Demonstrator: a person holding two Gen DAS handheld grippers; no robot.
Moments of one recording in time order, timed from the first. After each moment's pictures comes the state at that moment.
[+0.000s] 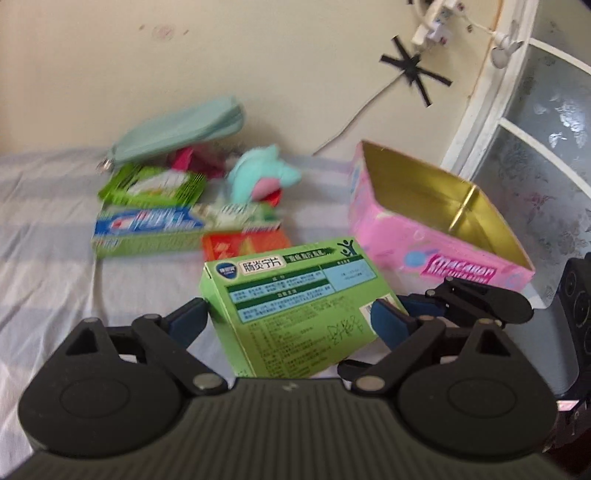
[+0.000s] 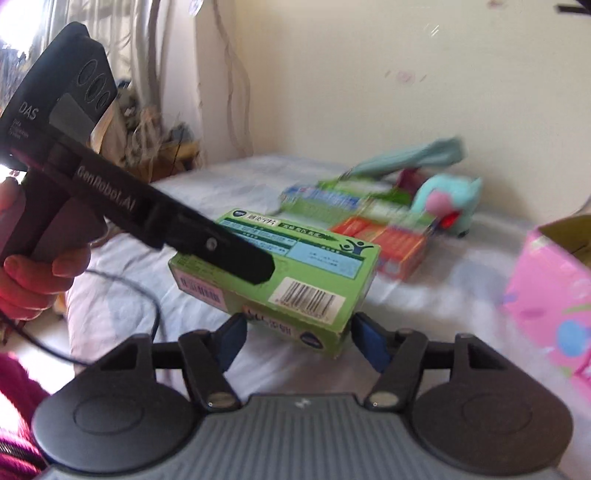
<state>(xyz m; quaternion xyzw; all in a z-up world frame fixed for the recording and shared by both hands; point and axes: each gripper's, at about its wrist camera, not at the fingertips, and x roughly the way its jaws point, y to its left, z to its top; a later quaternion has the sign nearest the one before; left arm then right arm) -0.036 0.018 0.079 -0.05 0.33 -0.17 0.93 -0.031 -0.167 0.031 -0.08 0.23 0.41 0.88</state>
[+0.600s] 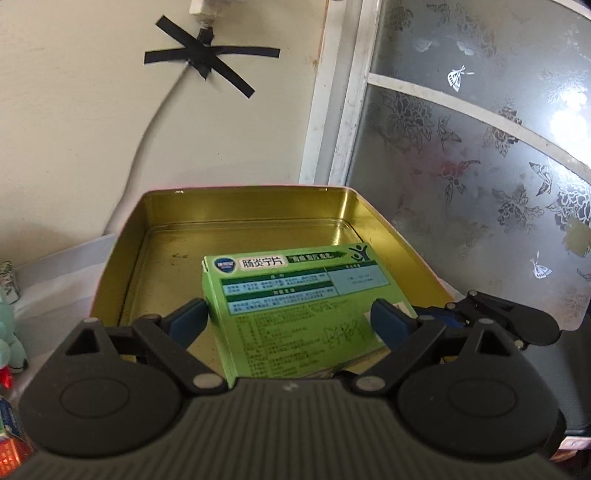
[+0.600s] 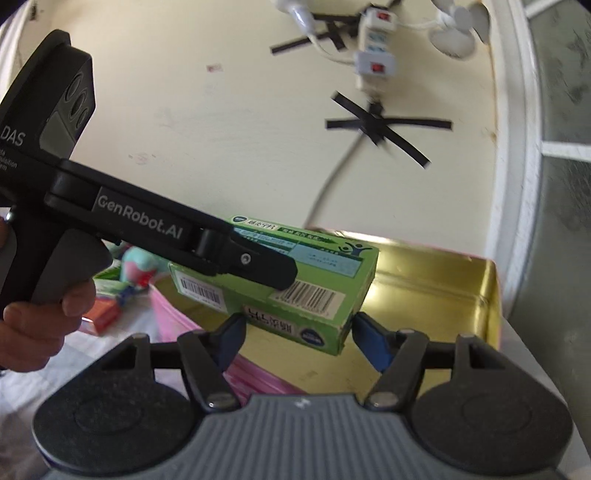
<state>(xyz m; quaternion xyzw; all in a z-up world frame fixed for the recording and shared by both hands) 0.075 -0.214 0.072 0.04 0.29 -0.34 0.89 0.022 -0.345 0.033 -0.02 0.21 0.13 0.97</state>
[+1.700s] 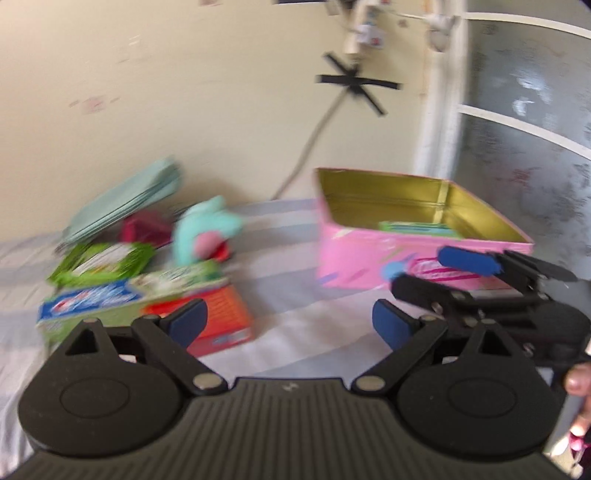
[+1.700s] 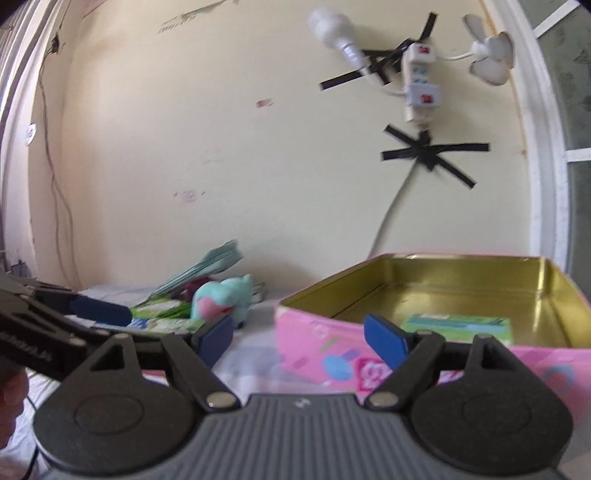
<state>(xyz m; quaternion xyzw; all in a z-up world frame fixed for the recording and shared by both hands) -0.021 -0.016 0.048 0.02 0.25 -0.17 0.95 -0.022 -0.228 0.036 0.03 0.15 0.19 0.97</state>
